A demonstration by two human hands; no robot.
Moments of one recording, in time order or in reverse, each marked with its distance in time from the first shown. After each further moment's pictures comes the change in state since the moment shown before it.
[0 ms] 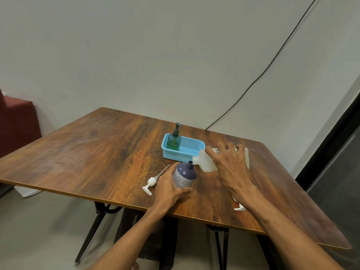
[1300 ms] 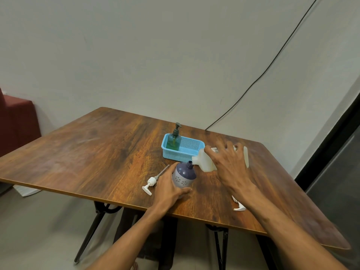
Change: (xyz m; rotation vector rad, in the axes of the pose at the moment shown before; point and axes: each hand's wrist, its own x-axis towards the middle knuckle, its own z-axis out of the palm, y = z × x) left_hand 0.001 -0.002 0.002 0.010 0.000 0.012; right_hand 0.003 0.000 -0.003 -0.023 -0.006 -0.024
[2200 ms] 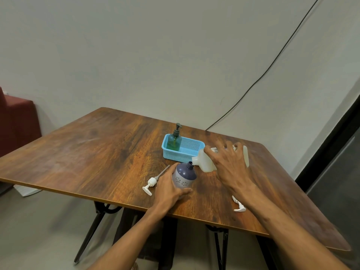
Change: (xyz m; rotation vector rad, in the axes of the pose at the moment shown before) left_hand 0.000 -0.001 0.001 -0.005 -0.001 -0.012; right_hand 0.002 0.000 -0.002 -0.024 -0.031 -0.010
